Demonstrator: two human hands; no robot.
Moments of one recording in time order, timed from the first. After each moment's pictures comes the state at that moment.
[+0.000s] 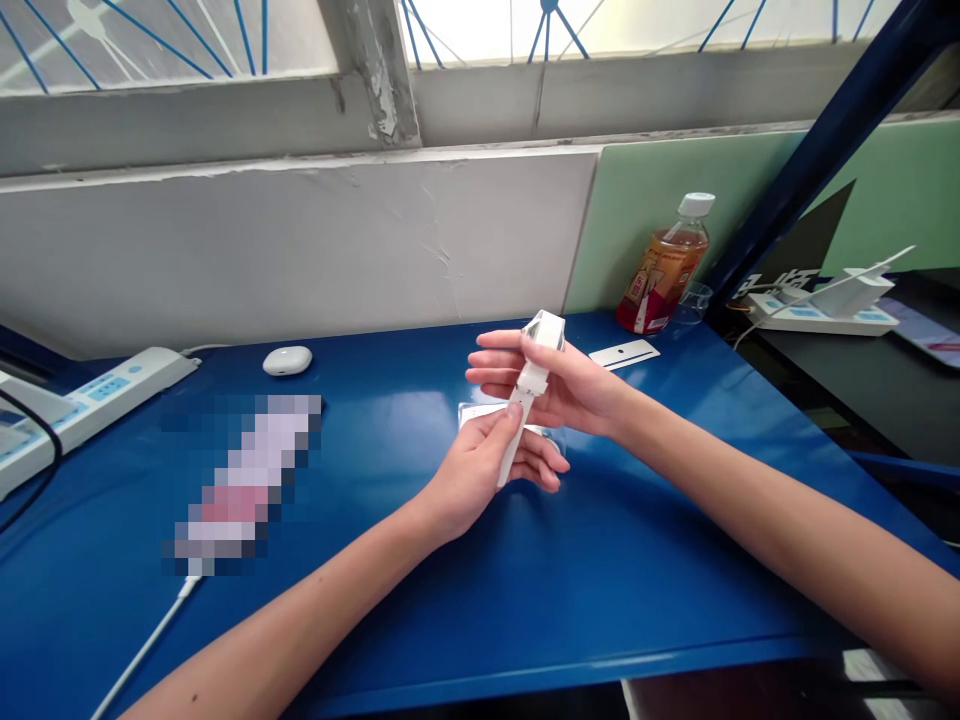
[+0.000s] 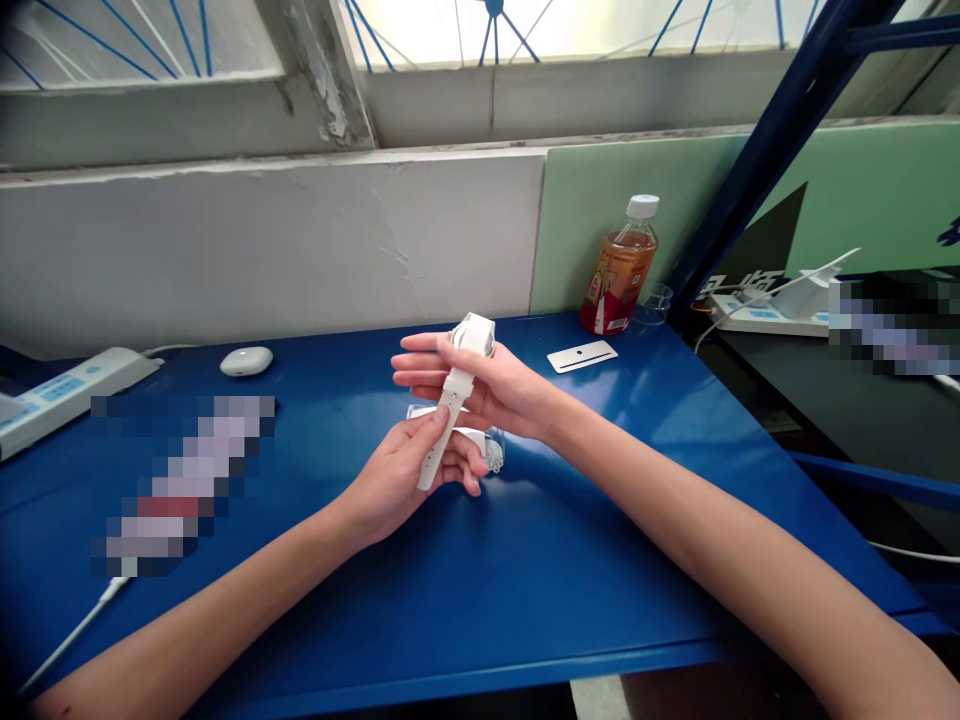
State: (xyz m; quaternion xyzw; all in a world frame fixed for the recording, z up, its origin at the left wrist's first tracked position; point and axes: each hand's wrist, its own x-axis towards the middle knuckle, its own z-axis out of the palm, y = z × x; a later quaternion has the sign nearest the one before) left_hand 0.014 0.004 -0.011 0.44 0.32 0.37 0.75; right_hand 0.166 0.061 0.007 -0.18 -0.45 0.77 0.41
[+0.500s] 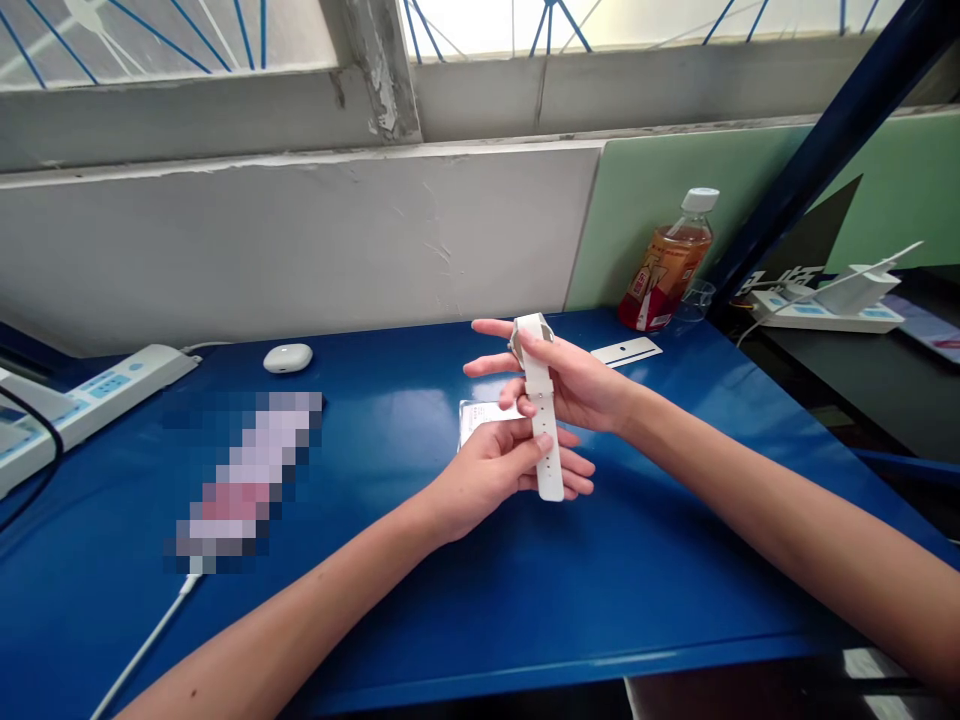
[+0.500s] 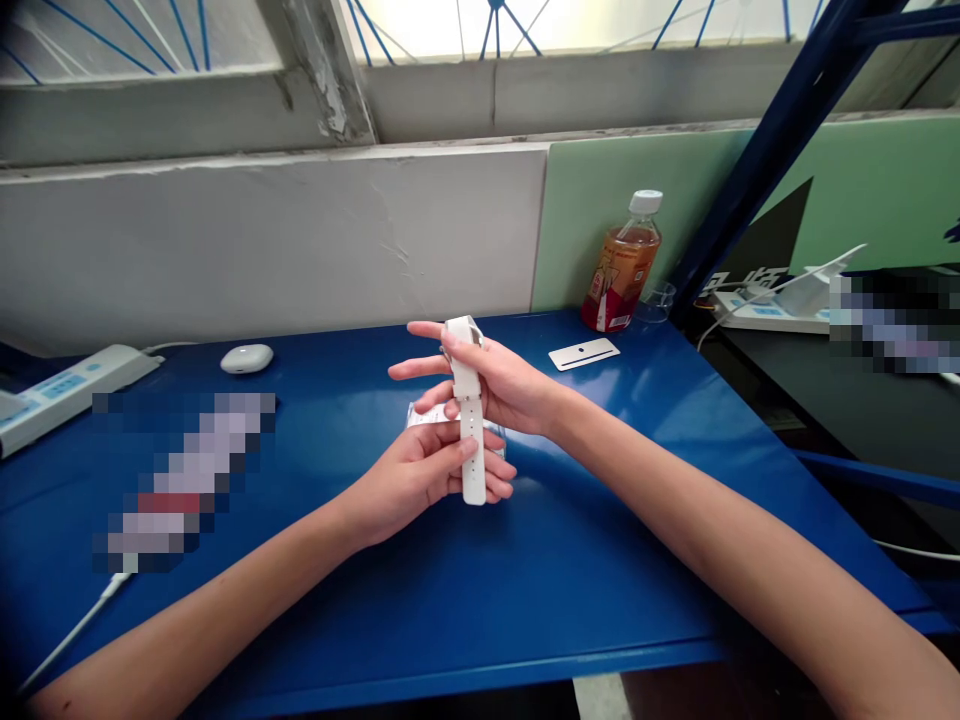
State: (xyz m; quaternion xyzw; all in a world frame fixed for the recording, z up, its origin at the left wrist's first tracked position) left_hand 0.011 0.003 -0.014 0.47 0.28 0.31 0.78; right_hand 0.169 0.063 0.011 -0.16 -0.44 0.81 0.36
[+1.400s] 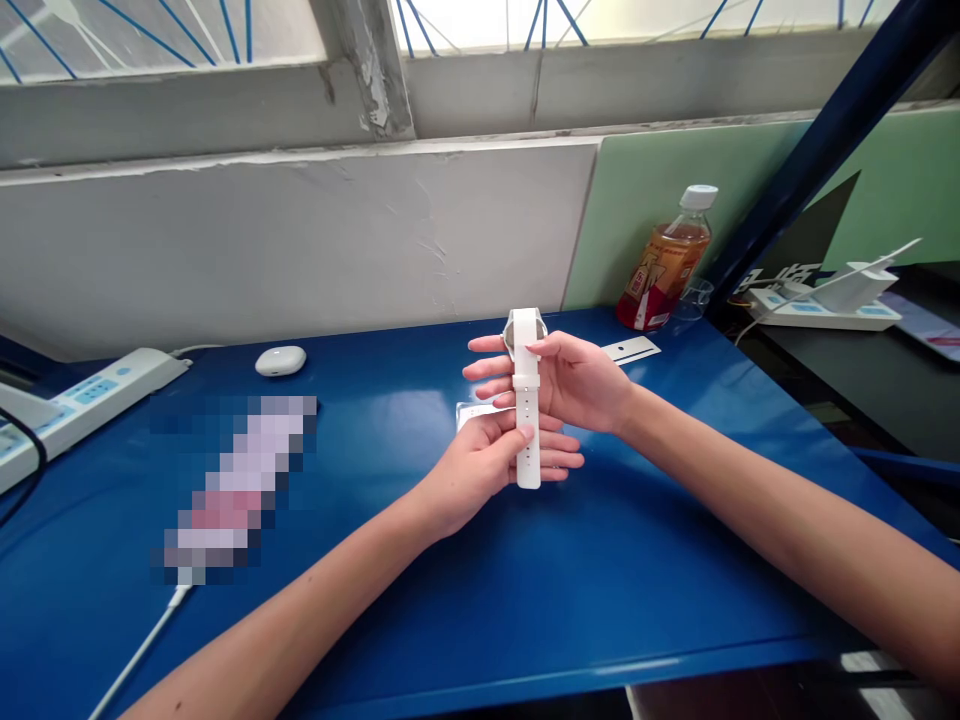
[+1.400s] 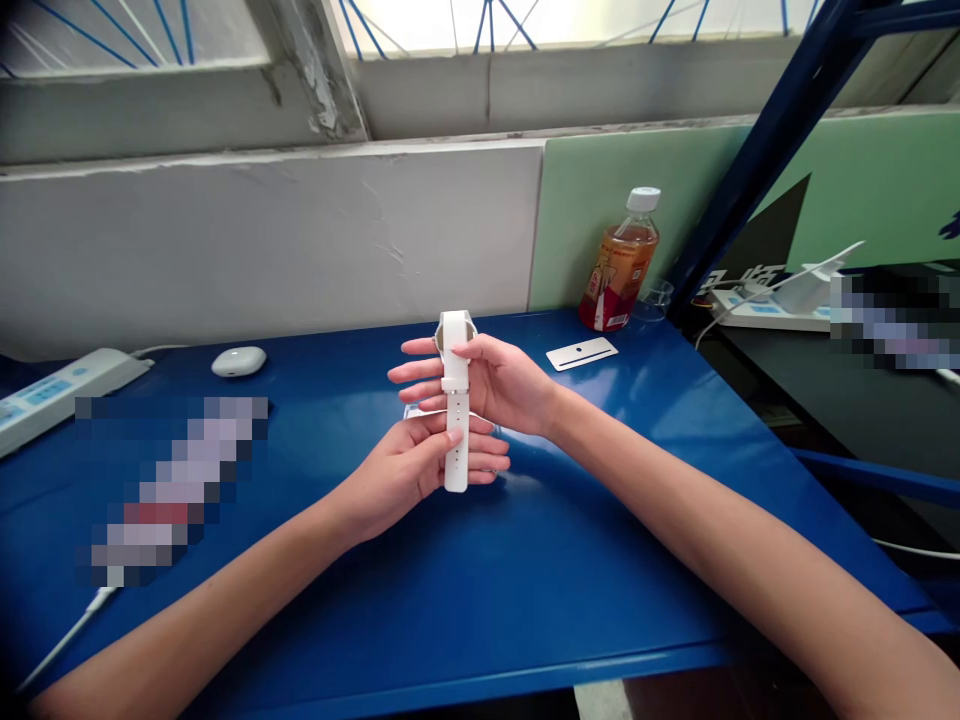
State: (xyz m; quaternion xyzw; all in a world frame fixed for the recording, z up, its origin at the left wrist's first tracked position) left_hand 0.012 0.009 -0.014 0.45 0.31 0.34 0.77; right_hand 0.172 0.067 0.008 -0.15 -0.40 0.83 0.35
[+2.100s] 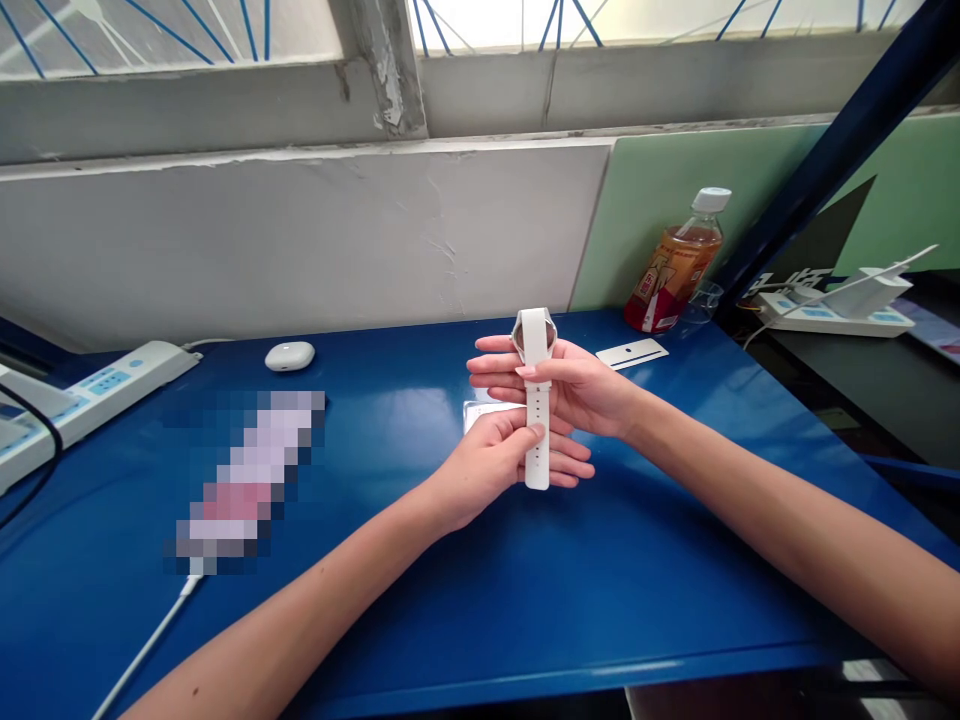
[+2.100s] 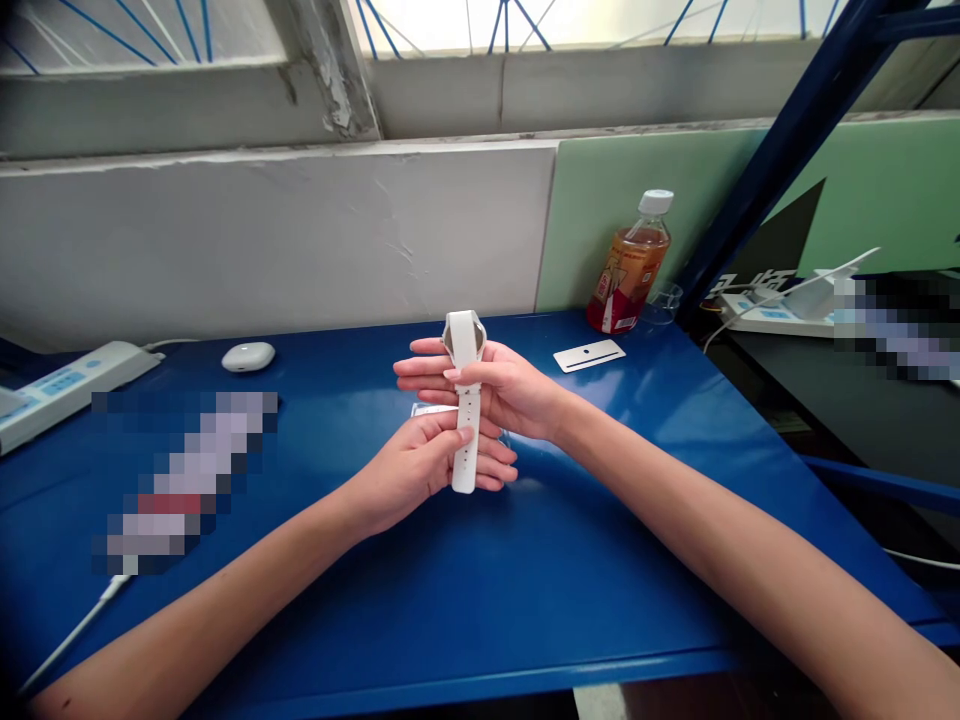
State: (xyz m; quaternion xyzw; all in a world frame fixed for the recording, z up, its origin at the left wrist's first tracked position) left_hand 0.013 0.009 -0.010 0.46 0.30 0.33 0.77; right_hand 0.167 0.064 0.003 -0.17 -0.46 0.79 0.38
